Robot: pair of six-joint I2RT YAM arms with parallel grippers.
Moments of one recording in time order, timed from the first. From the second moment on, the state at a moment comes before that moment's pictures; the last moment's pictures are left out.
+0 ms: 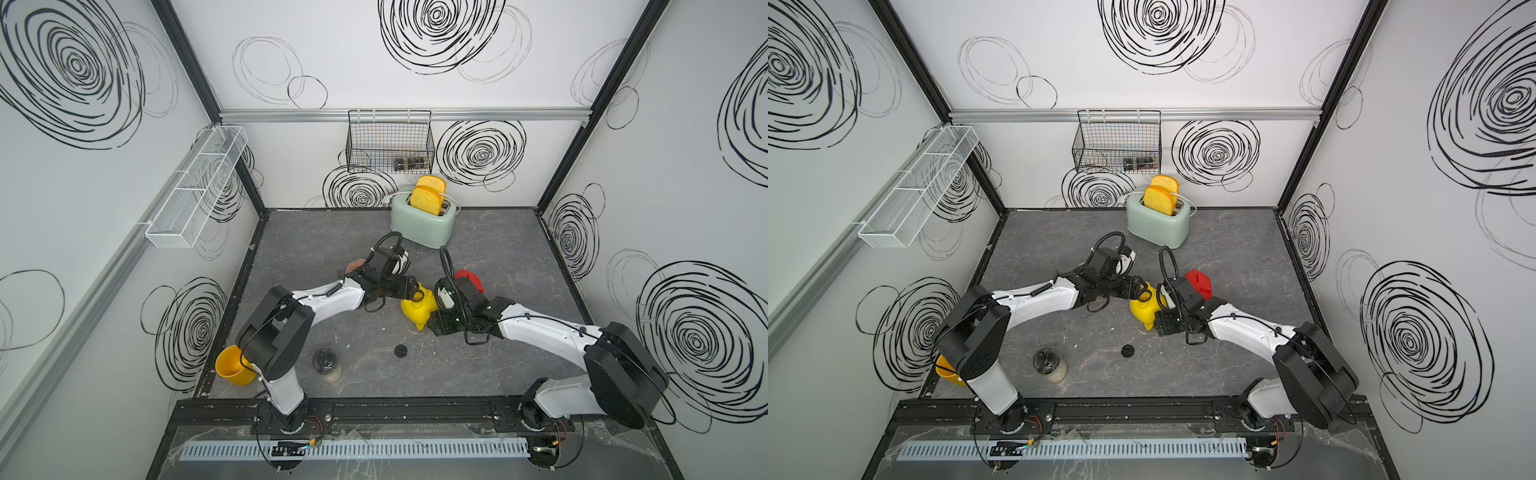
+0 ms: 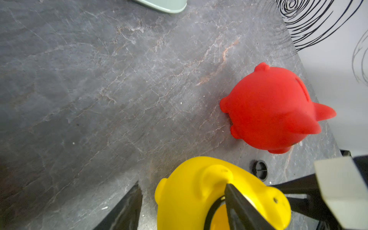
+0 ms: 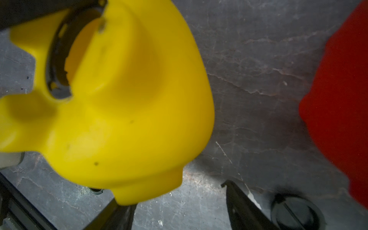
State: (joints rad) left arm -0.61 1.73 1.03 -0.10 0.25 -0.43; right arm 0.70 1.38 0.70 -0.35 -0.12 0.43
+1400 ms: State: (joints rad) left arm -0.59 1.67 1.05 -0.03 0.28 -0.42; right arm 0.69 1.40 0.70 -0.34 -0.15 0.44
